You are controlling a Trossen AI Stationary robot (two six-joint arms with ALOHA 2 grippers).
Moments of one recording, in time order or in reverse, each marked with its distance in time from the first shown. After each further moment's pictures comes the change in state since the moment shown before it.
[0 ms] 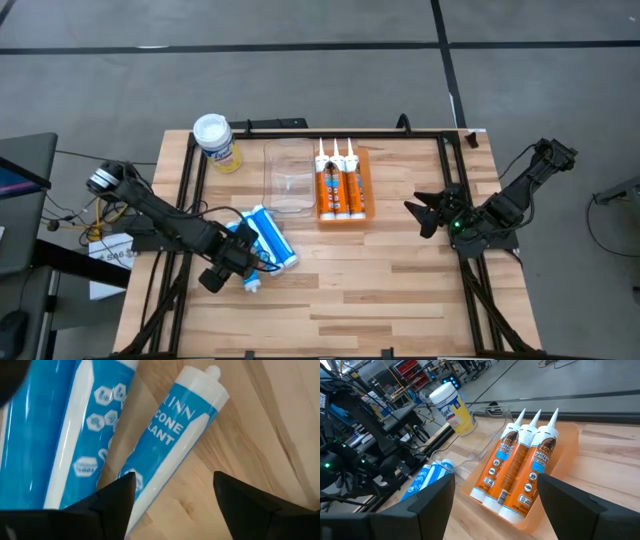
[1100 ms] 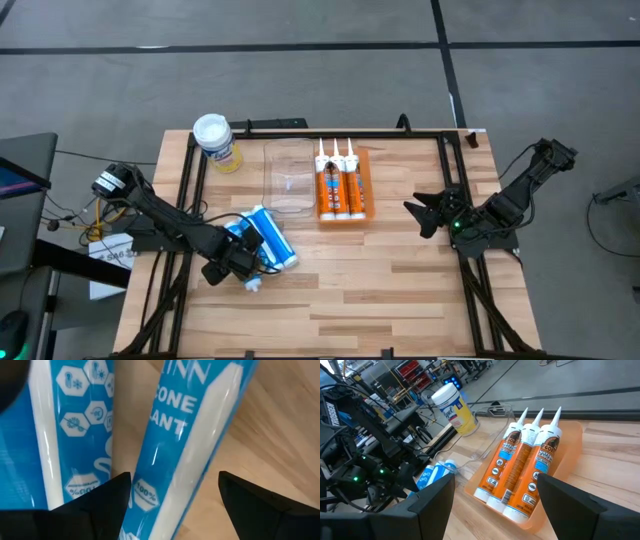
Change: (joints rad) left arm 0.013 0.067 -0.136 0.135 -0.095 0.256; right arm 0.000 0.000 0.000 0.023 -0.002 0.000
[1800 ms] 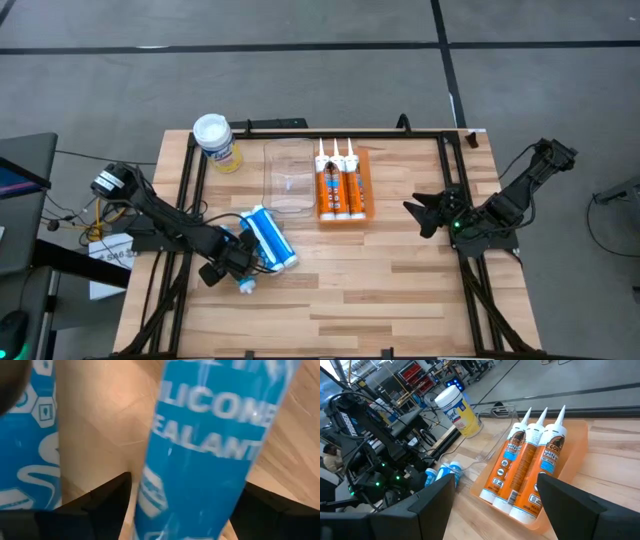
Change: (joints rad) left arm 0.000 -0.005 -0.168 0.162 0.073 -0.008; right arm 0.000 0.000 0.000 0.036 0.002 0.000
